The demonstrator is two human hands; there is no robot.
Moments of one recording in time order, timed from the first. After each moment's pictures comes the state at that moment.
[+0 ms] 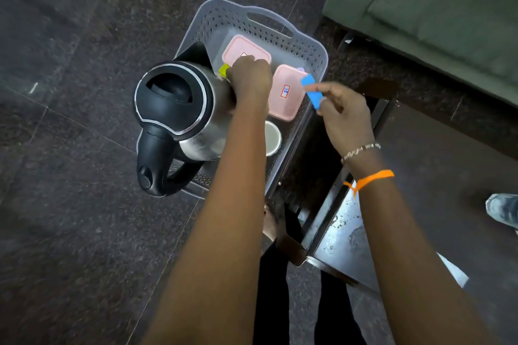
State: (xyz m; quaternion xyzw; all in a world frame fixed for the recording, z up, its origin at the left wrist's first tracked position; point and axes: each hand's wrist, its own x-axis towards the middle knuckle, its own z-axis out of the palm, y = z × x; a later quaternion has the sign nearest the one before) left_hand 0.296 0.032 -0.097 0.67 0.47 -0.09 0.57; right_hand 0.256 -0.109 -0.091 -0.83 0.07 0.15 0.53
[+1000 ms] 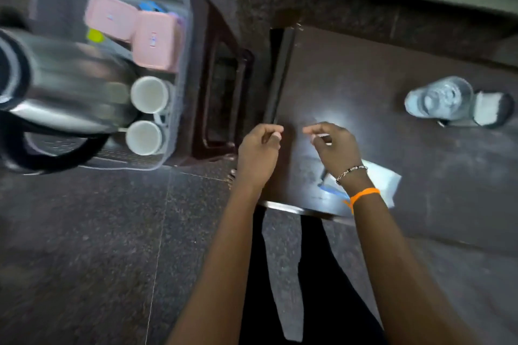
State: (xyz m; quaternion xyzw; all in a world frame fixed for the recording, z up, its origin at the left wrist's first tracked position) left_hand 0.115 -0.152 -0.110 0.74 0.28 -0.26 0.55; right_hand 0.120 -0.295 -0.131 -0.85 0.17 0.23 0.43
